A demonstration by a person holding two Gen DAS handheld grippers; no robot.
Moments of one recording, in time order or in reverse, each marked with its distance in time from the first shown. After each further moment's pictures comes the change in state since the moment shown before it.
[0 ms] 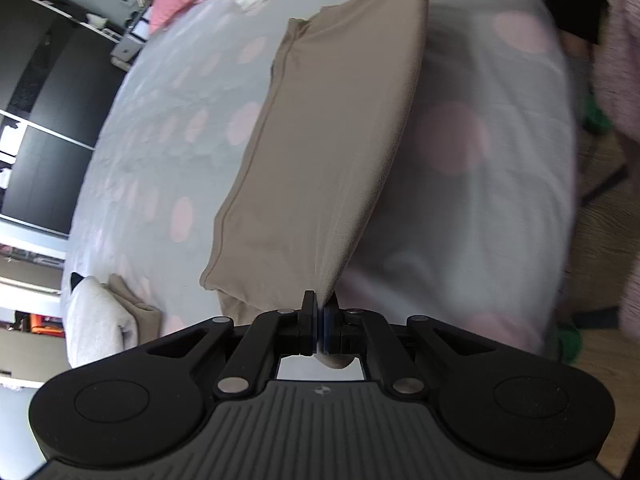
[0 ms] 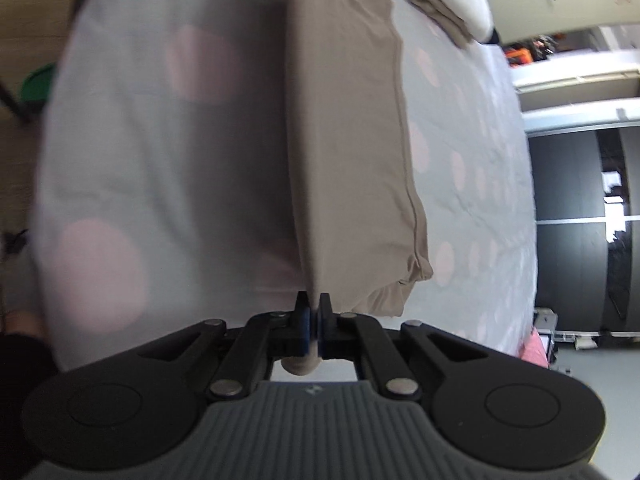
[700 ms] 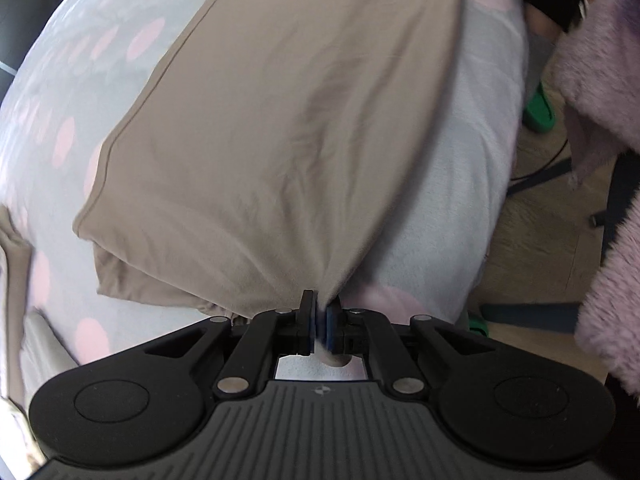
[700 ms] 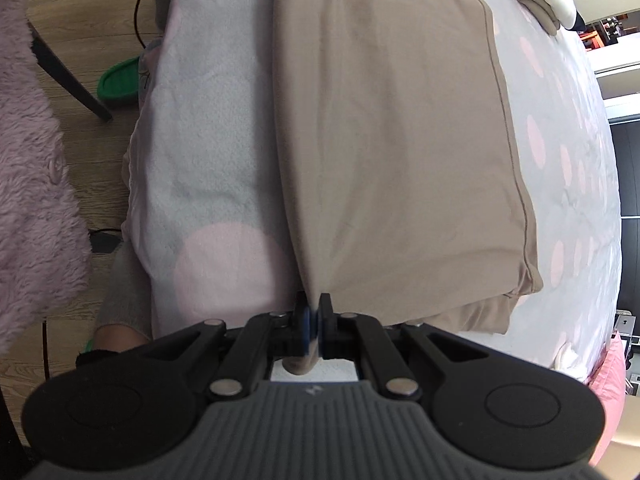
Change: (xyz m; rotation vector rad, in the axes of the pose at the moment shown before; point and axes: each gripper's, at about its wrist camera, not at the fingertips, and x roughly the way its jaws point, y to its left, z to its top) left arm 0.069 -0.029 -0.019 -0.158 0.120 -0.289; right arm 0.025 0.041 0.014 0.021 0.032 0.238
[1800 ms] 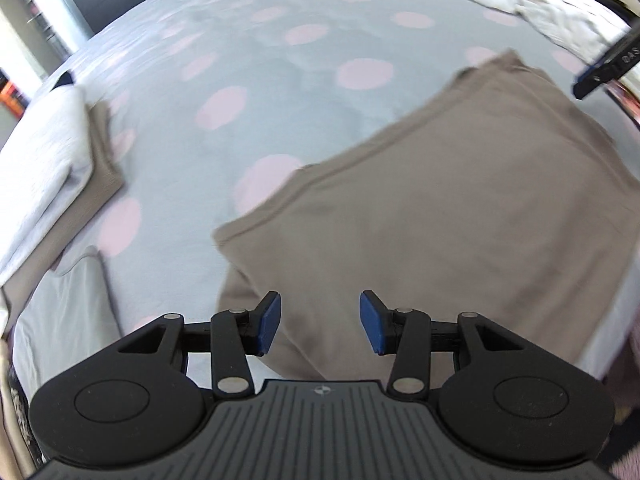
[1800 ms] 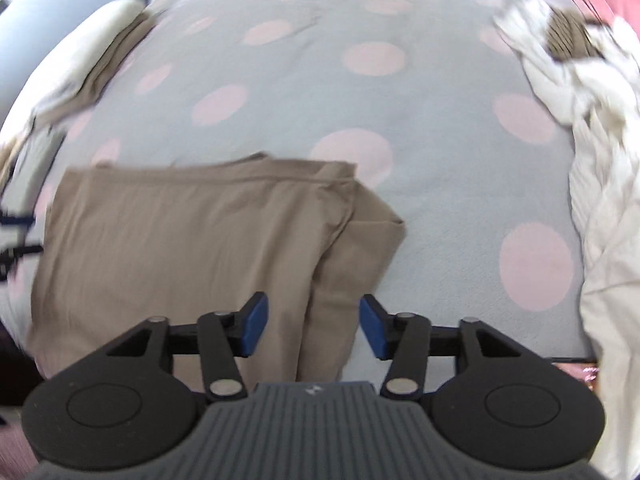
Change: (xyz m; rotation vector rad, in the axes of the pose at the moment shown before) left arm -0.020 0.129 0.019 -0.583 -0.138 0.117; right arm 0.014 -0.164 -0.110 1.485 -0.145 0.287
